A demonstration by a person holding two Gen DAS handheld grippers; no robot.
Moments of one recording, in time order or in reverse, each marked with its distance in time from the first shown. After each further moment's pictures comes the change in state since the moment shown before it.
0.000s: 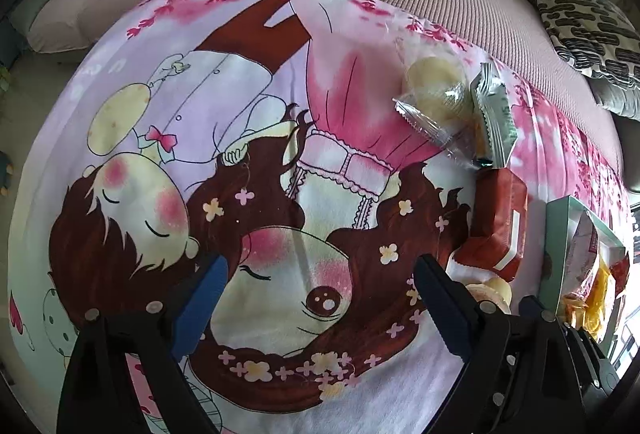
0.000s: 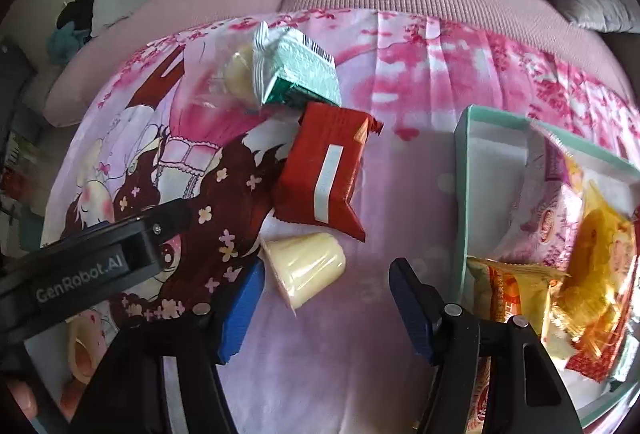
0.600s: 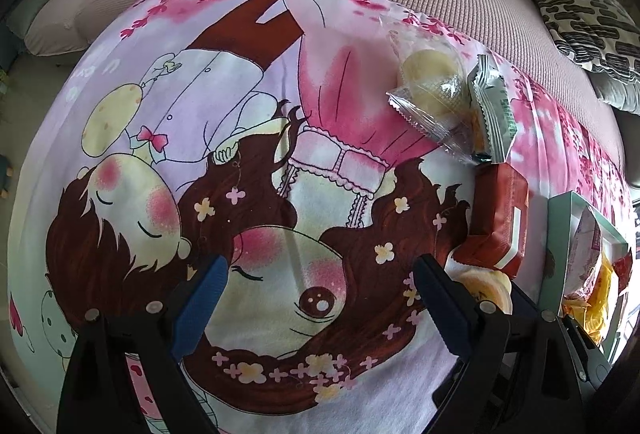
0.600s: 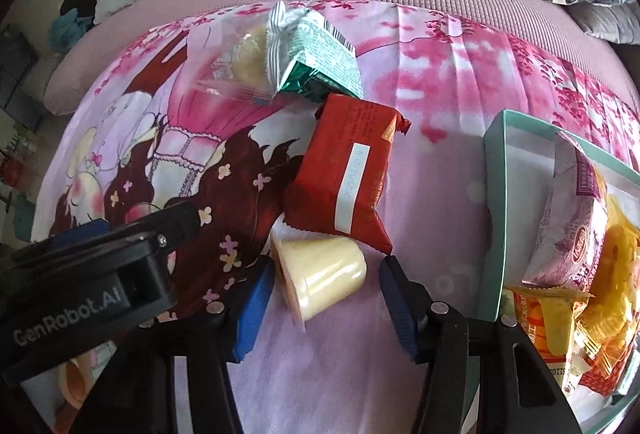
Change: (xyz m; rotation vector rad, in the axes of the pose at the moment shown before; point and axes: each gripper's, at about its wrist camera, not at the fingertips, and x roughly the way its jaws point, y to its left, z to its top) left arm 0.005 -0.005 0.003 0.011 0.009 0.003; right arm 0.022 0.017 0.005 -0.054 0.005 -0.027
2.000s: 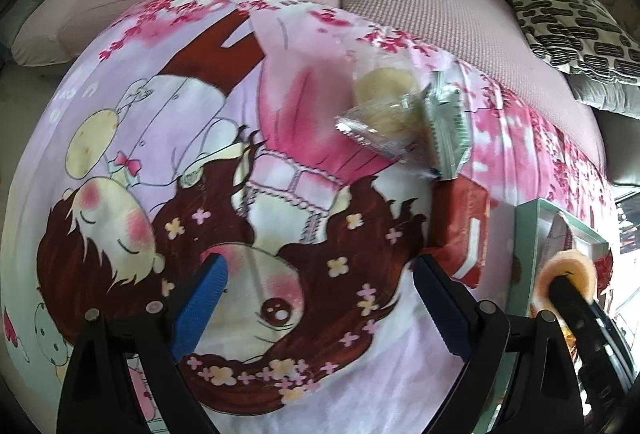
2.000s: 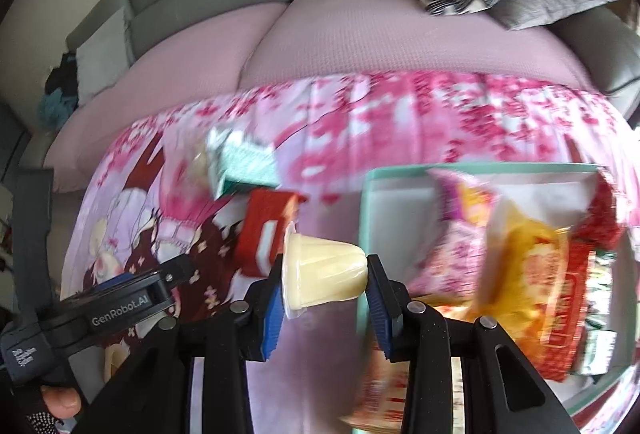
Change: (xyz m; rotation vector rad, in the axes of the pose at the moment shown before) left arm -0.010 -0.022 0.006 0.030 -0.030 -0.070; right arm -0.085 -0.076 0.004 0.210 -0.177 -0.007
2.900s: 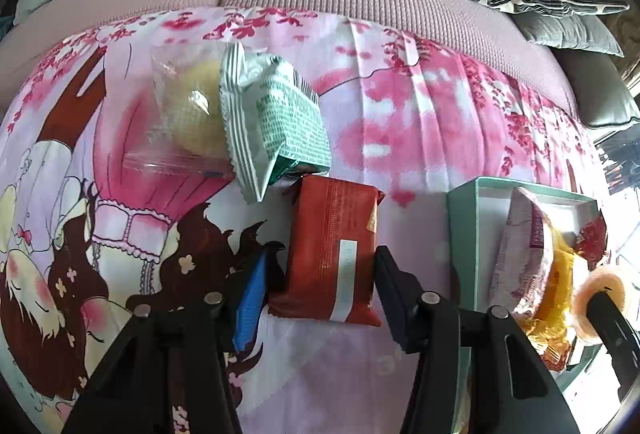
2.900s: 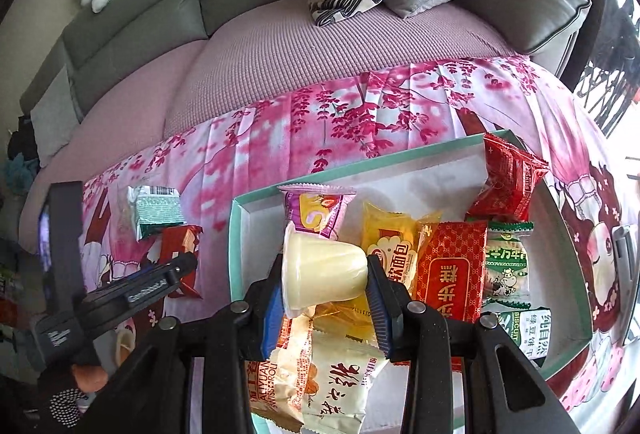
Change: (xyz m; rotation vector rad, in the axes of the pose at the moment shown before) left arm 0.041 -0.087 0.009 0.204 0.037 -0.079; right arm -0.034 -0.086 0.001 0.187 -0.035 -0.101
